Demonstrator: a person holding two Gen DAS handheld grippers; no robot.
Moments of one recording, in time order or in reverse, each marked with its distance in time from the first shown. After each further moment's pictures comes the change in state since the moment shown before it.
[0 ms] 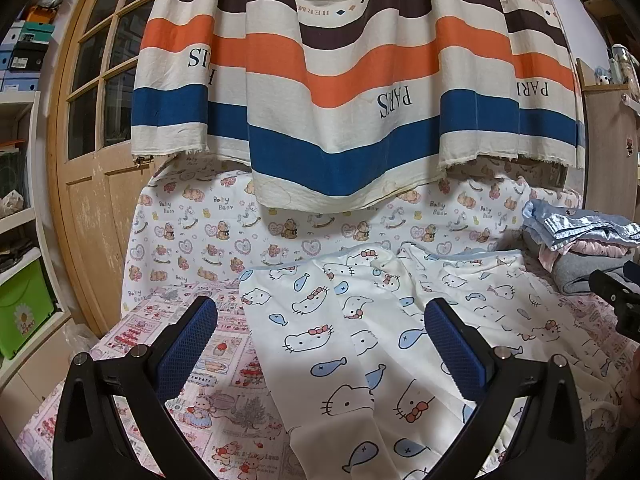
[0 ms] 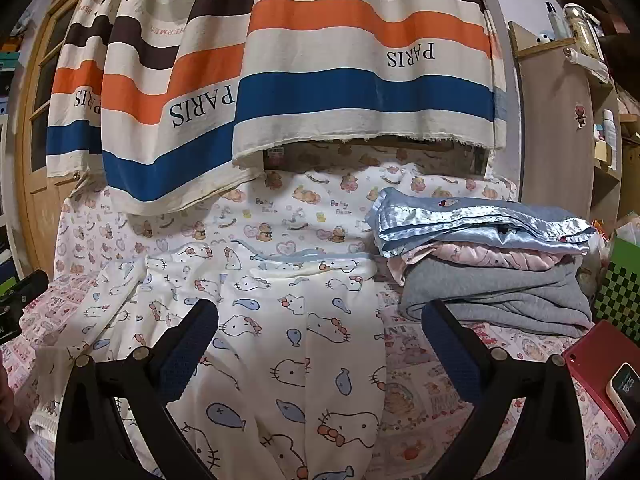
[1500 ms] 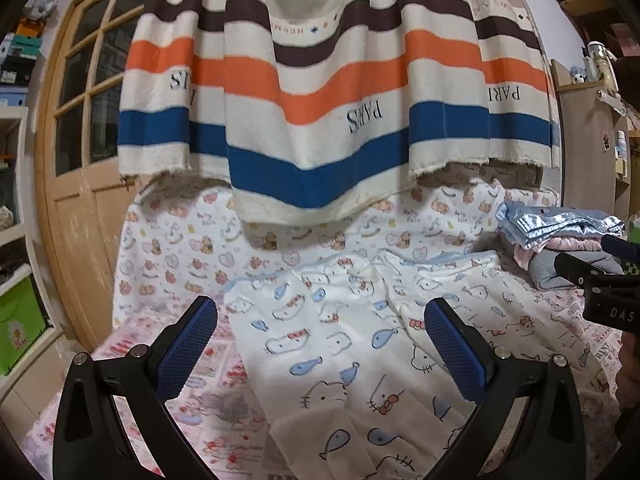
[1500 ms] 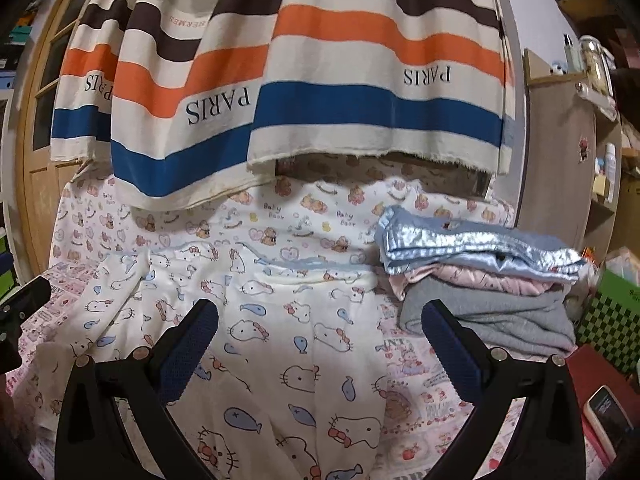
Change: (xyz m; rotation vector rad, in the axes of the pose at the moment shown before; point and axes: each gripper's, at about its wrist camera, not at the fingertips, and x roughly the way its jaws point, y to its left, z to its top) left arm -0.028 -0.012 0.002 0.042 -0.051 -0.051; right arm -0.015 0.024 0.021 -0.082 0.003 -0.034
